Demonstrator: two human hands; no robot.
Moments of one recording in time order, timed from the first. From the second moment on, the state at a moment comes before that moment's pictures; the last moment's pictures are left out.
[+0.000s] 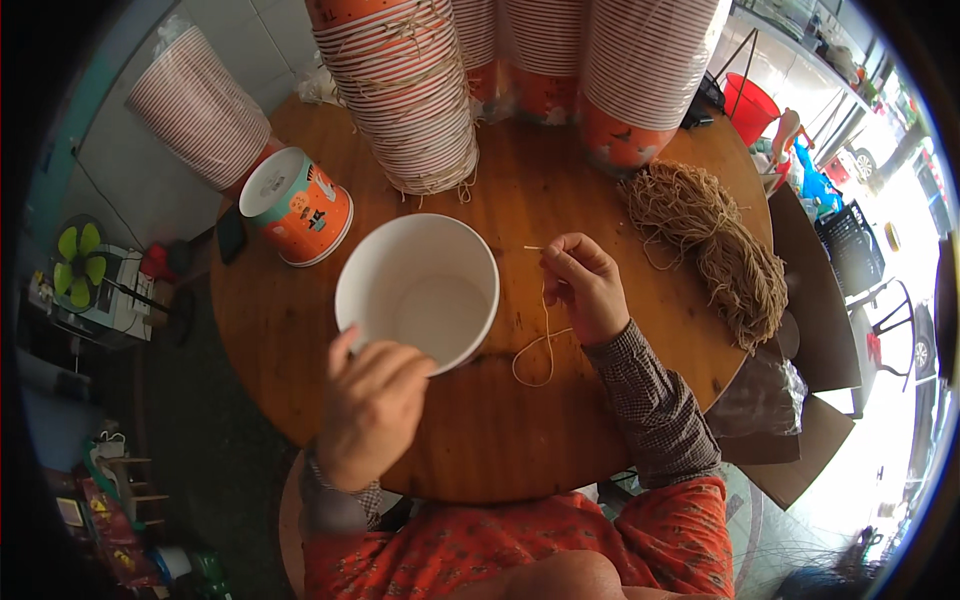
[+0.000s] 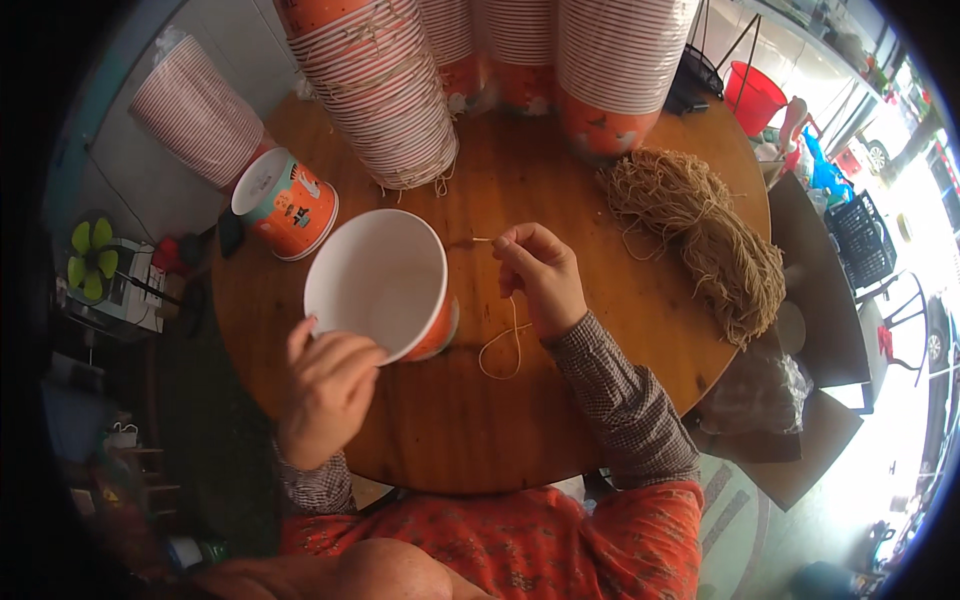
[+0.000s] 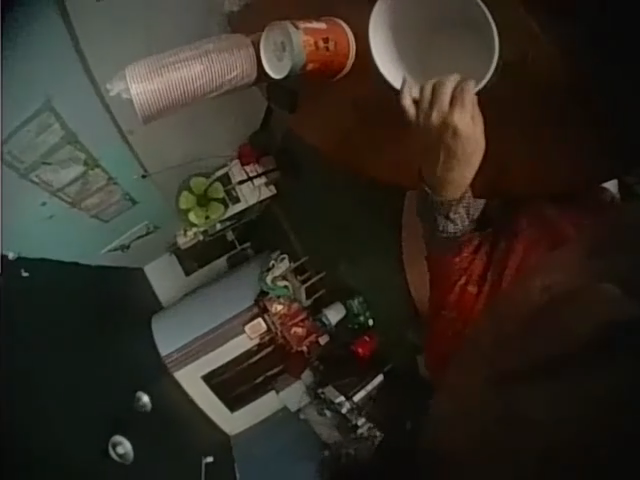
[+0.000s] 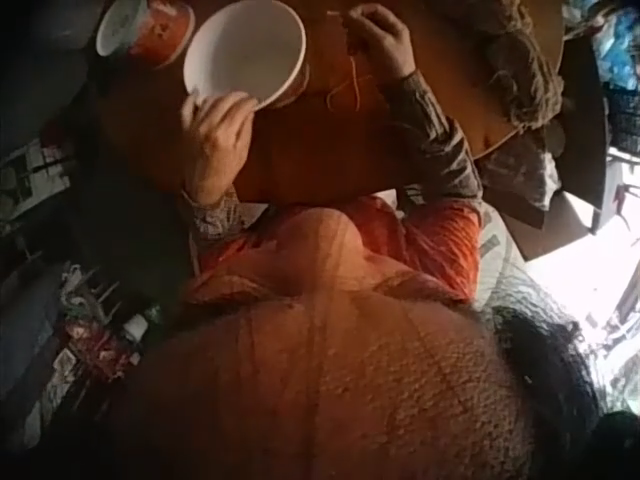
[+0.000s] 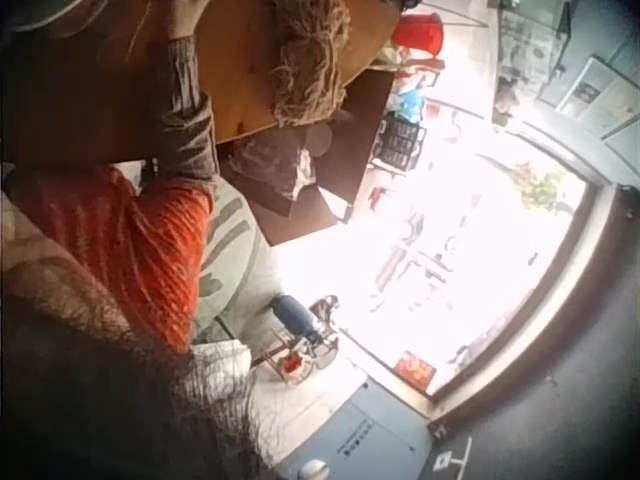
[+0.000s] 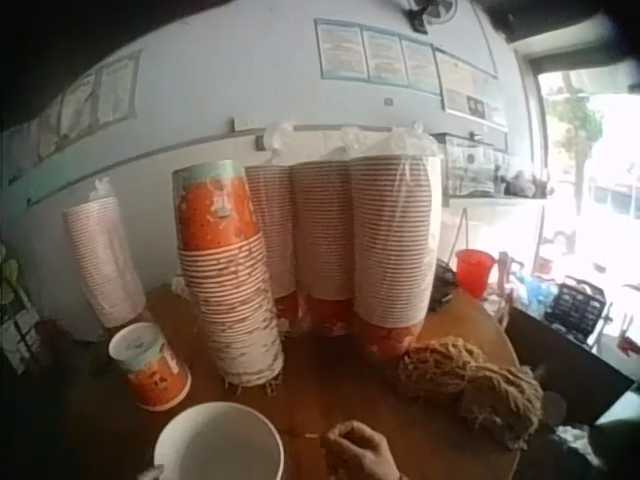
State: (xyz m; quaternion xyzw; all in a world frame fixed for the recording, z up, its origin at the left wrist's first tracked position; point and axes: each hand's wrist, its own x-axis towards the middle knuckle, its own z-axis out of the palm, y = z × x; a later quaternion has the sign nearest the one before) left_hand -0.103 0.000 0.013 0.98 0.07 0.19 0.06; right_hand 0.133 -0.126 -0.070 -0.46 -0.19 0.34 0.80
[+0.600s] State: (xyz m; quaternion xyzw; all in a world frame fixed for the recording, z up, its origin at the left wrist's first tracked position) left_hand -0.038 -0.022 -0.028 0.86 0.12 0.43 0.25; right_hand 0.090 -0.127 -0.055 -0.41 -0.33 0.15 0.84
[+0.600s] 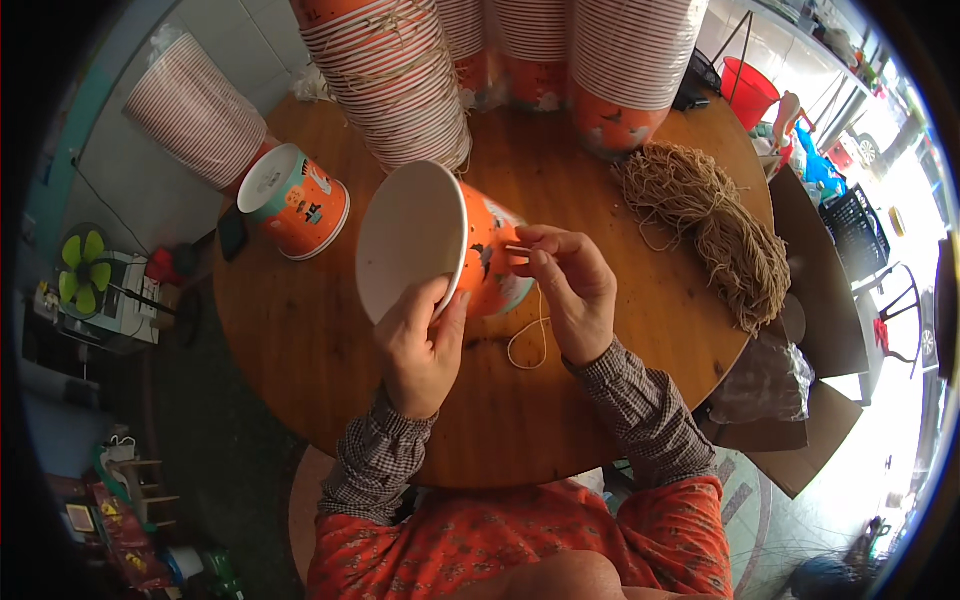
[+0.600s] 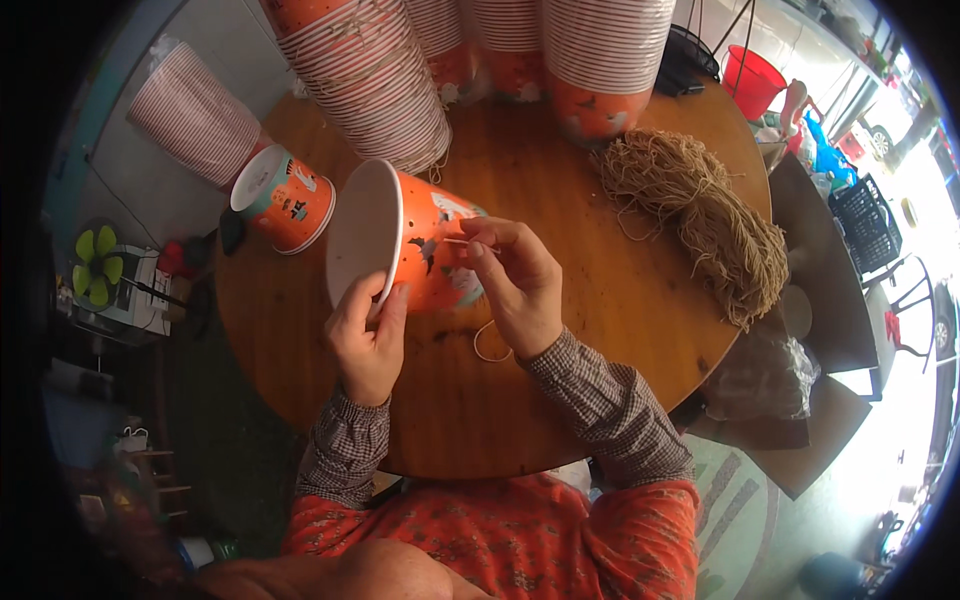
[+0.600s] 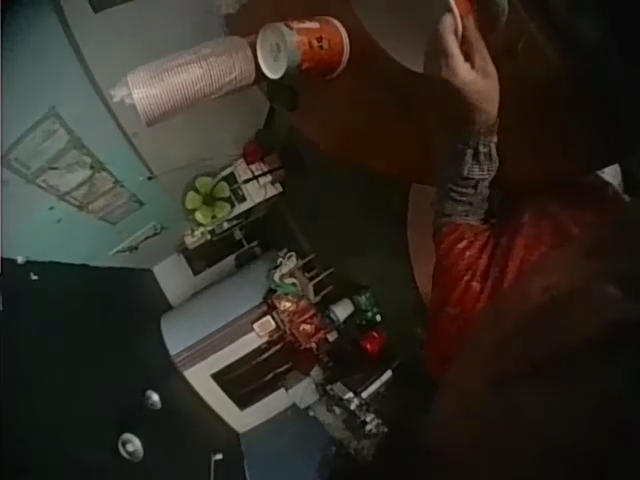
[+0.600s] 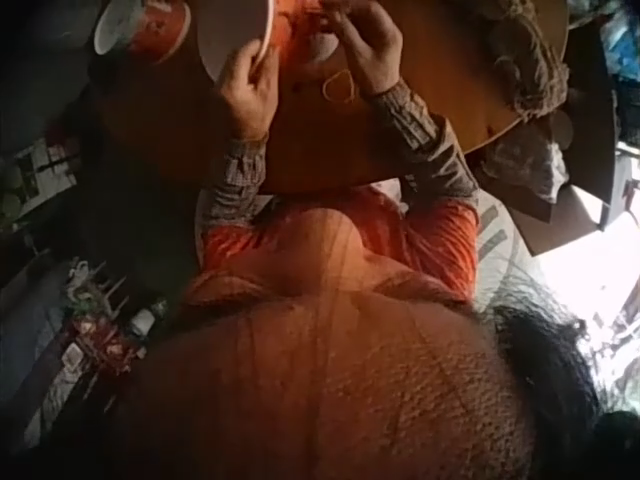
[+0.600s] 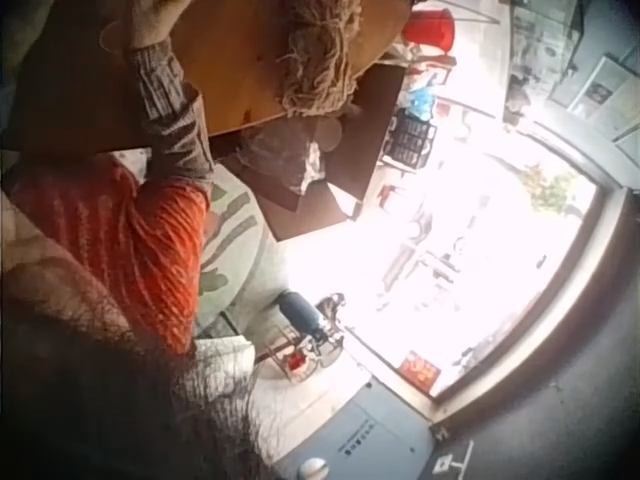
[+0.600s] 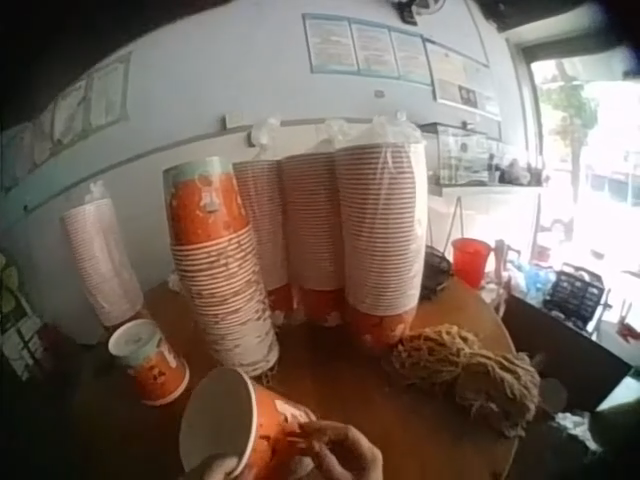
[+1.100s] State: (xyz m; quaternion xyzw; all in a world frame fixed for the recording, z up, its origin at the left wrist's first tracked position) left_hand -0.036 -0.025 -0.052 0.83 0.06 0.43 0.34; right_hand 0.083 -0.132 -0.050 -0.54 -0.36 0.00 0.76
